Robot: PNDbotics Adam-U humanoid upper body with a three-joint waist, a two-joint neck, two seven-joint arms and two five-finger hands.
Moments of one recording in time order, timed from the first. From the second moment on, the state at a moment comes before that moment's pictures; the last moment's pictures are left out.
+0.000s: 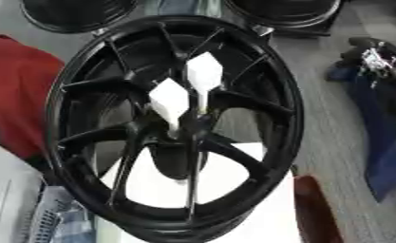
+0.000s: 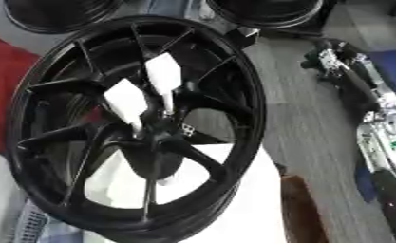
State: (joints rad) left arm -0.27 0.29 0.17 -1.86 0.10 0.11 0.14; right arm -0.15 -0.52 -0.13 -1.83 -0.35 0.09 -0.02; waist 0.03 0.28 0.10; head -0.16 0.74
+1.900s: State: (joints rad) left arm -1.12 0.82 -0.43 -1.64 -0.12 -0.21 -0.89; right arm -0.12 -0.56 -0.12 -1.85 -0.32 0.10 -0.01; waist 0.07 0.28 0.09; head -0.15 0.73
